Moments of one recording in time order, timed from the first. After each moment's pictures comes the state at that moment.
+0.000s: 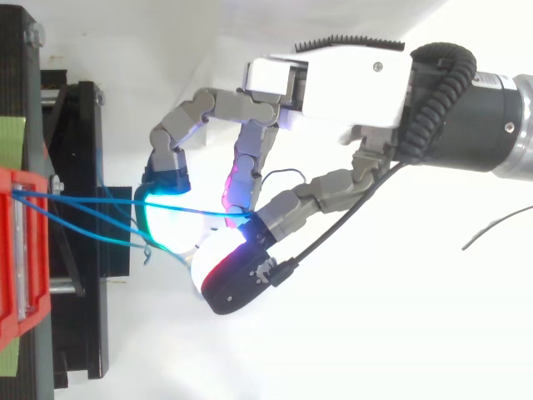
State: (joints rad) arm 0.09 -2.26 -1.19 -2.87 -1.41 -0.25
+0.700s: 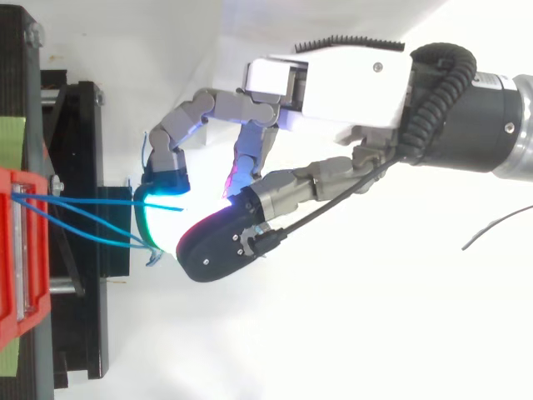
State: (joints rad) arm 0.09 -2.26 -1.19 -2.87 -1.41 -0.25
